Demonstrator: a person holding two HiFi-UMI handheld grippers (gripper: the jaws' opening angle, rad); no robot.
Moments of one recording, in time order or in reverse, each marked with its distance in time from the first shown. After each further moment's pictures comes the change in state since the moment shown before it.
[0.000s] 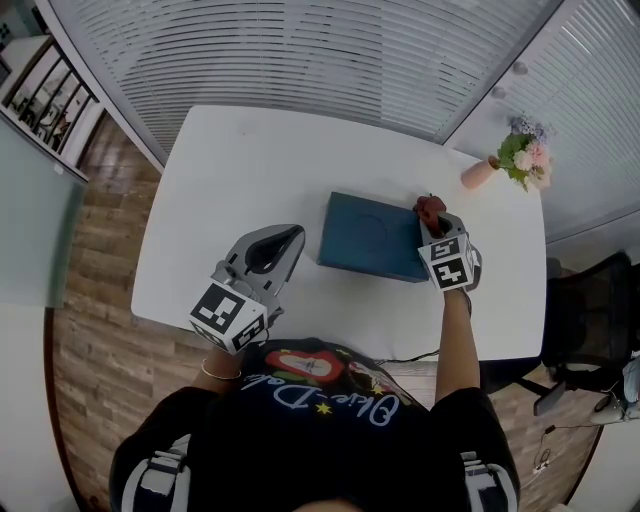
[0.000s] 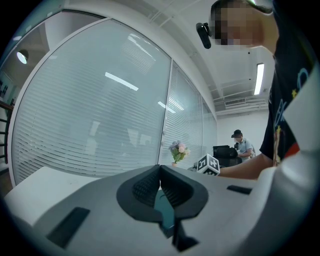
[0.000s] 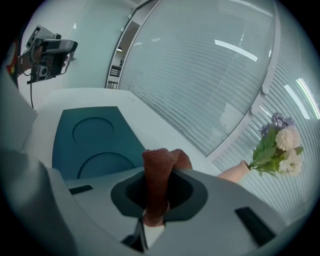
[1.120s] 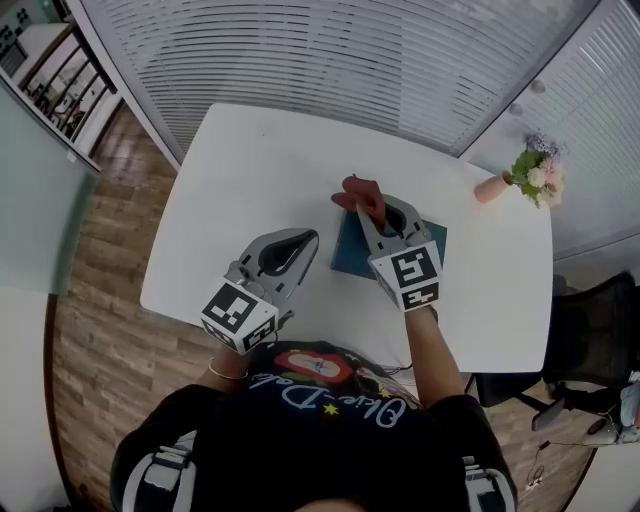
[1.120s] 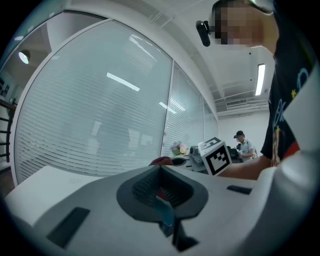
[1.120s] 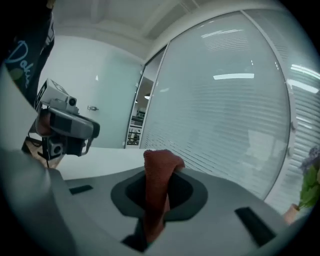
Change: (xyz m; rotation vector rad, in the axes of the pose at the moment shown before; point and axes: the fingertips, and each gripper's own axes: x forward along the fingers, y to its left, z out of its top) left arm -0.008 0.004 -0.001 -0.010 -0.003 0.009; right arm -0.059 0.111 0.200 0.051 -0.561 0.218
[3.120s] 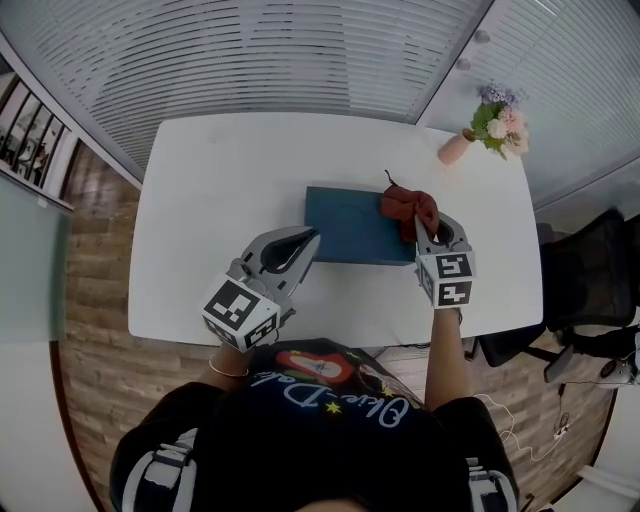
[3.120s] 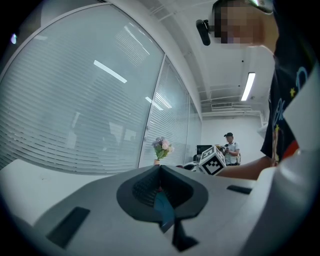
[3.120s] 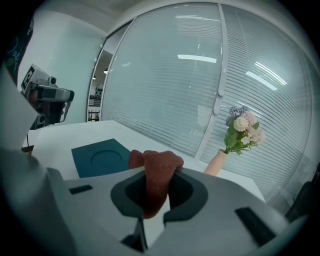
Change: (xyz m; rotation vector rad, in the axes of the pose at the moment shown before) left arm 0.045 -0.050 -0.011 -0.004 0.050 -0.202; right arm -0.140 -0.104 -0.142 0.196 0.304 -0.412
